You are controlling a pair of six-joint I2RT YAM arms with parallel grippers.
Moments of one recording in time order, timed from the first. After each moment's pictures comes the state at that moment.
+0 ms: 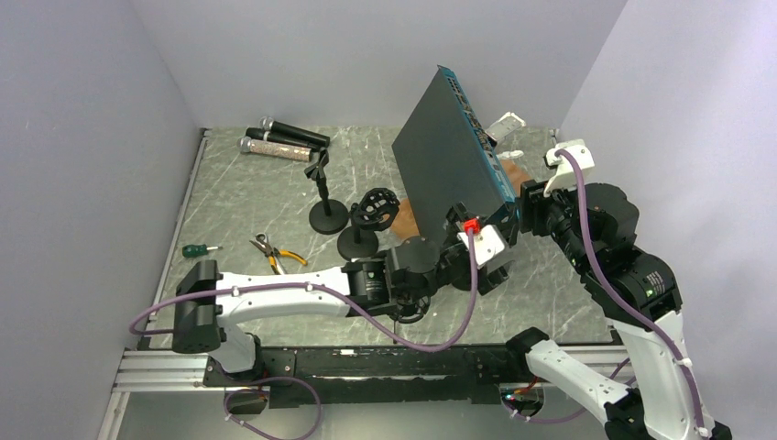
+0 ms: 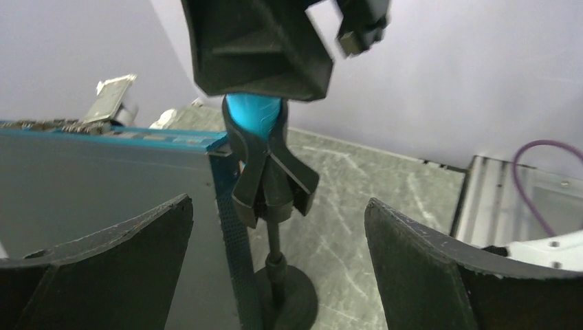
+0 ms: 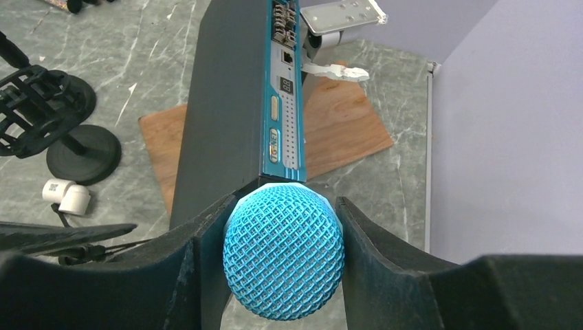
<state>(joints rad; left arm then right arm) -1.39 1.57 1.36 0.29 -0.30 0.16 0.47 0.82 1.44 -0.96 0.31 -0.05</state>
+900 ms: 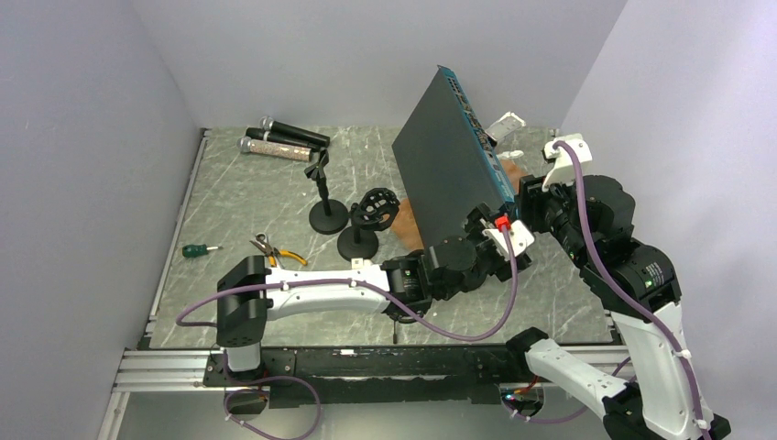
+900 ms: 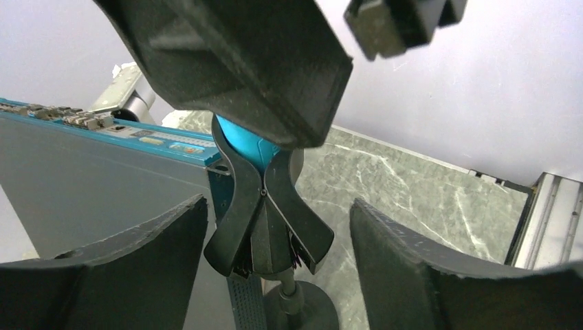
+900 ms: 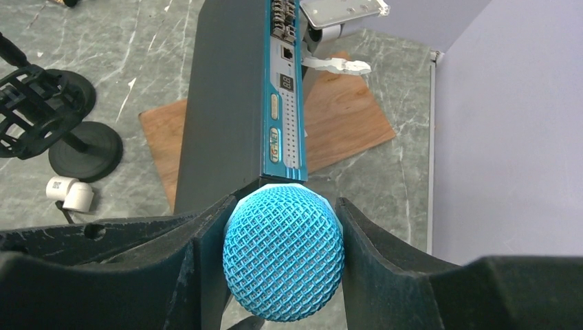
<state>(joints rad) -1.39 1.80 1.51 0.33 -0.46 0.20 0.47 0.87 1.49 -1.00 0.32 -0.02</state>
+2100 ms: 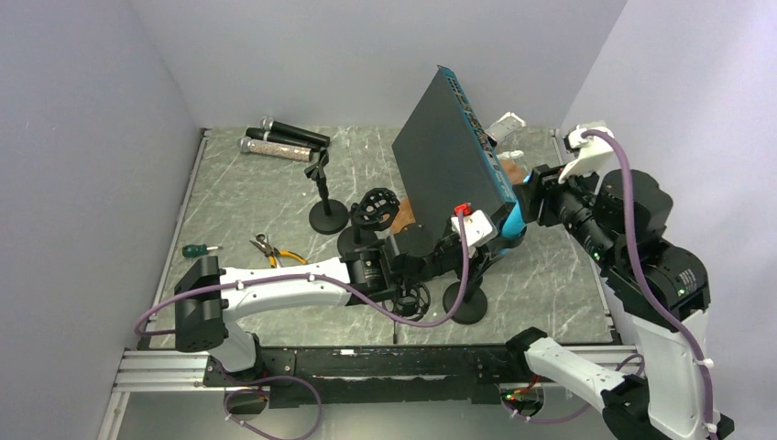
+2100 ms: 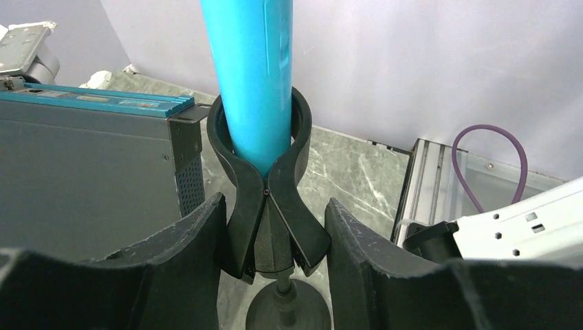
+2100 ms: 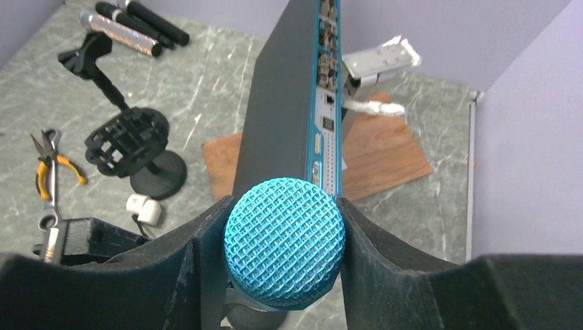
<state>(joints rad) -1.31 1.59 1.31 0.27 -0.13 -0.02 0.49 0.90 1.67 -1.05 0.22 0.04</state>
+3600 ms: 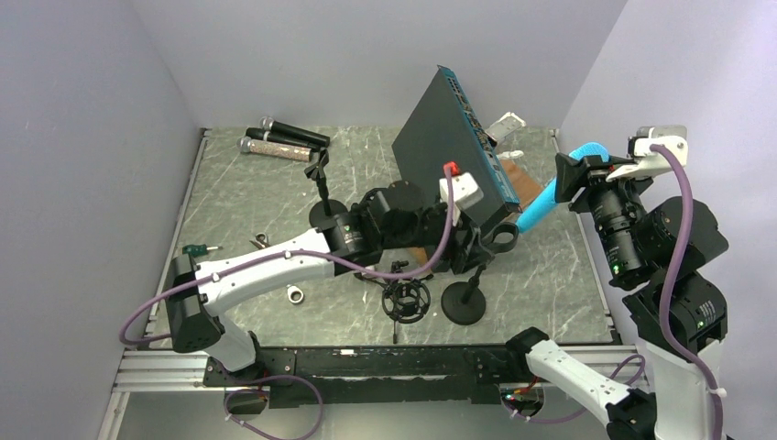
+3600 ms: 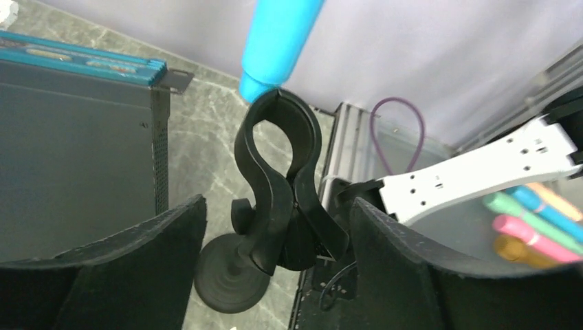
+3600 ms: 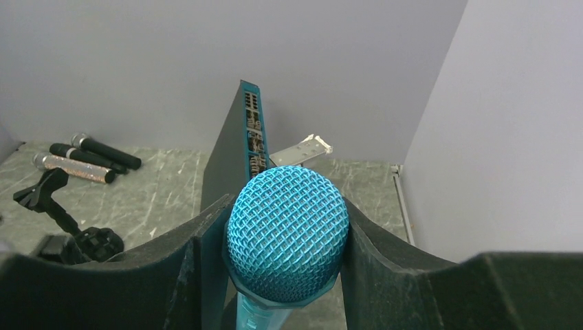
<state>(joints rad) -1.17 1.55 1.48 -0.09 0.19 -0.22 0.49 0.81 1.65 -0.75 0.43 -0.06</state>
